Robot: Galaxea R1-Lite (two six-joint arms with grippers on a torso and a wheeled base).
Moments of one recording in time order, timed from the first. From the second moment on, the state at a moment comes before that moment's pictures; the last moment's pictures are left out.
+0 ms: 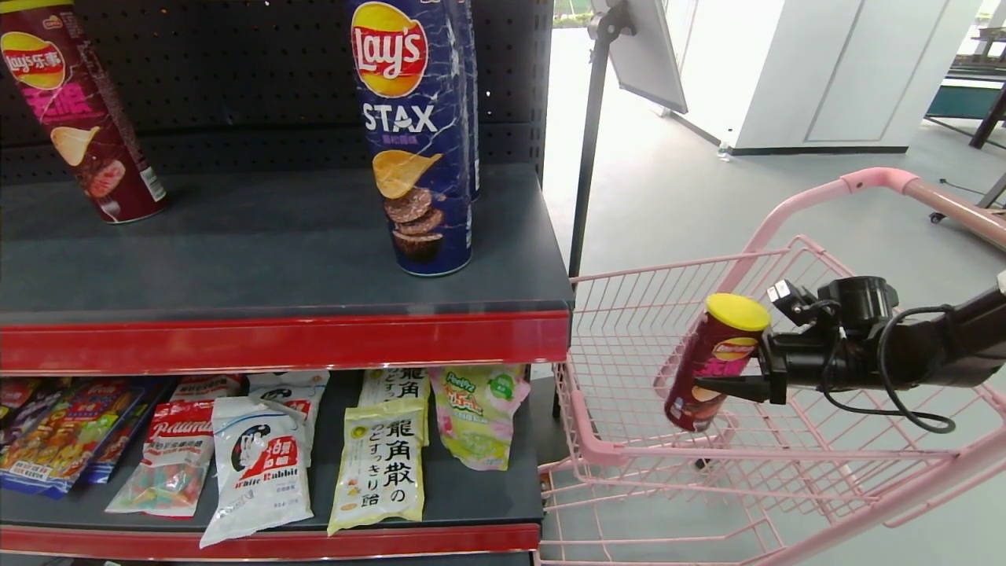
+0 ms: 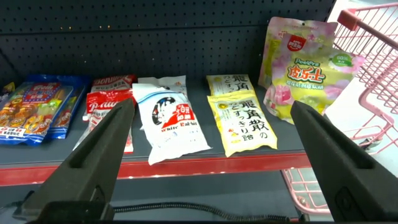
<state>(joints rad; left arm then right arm) -0.01 0.00 0.00 0.01 -0.02 0.00 -0.13 2.16 -1.10 -0.23 1.18 -0.78</state>
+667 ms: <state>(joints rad) -0.01 0.00 0.00 0.01 -0.02 0.00 -0.09 2.17 -1.15 -0.22 1.19 -0.77</state>
